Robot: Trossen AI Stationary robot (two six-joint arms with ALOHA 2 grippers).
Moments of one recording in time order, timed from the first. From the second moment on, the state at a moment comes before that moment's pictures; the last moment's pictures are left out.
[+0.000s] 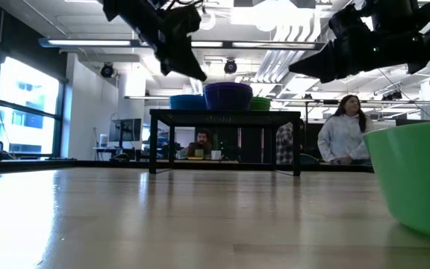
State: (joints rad) left arm 0.21 1.43 1.11 -0.31 0.00 -0.02; right arm -0.27 0.93 0.28 0.56 -0.10 -0.16
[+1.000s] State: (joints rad) left arm -0.28 1.48 1.26 -0.93 0.05 -0.38; right arm -0.27 0.93 0.28 0.56 -0.01 -0.14
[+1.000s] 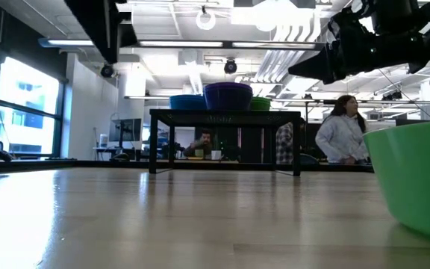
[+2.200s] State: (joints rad) left arm -0.53 1.77 1.22 -0.97 0.22 -0.28; right arm -0.27 0.94 0.28 0.56 -0.02 -0.16
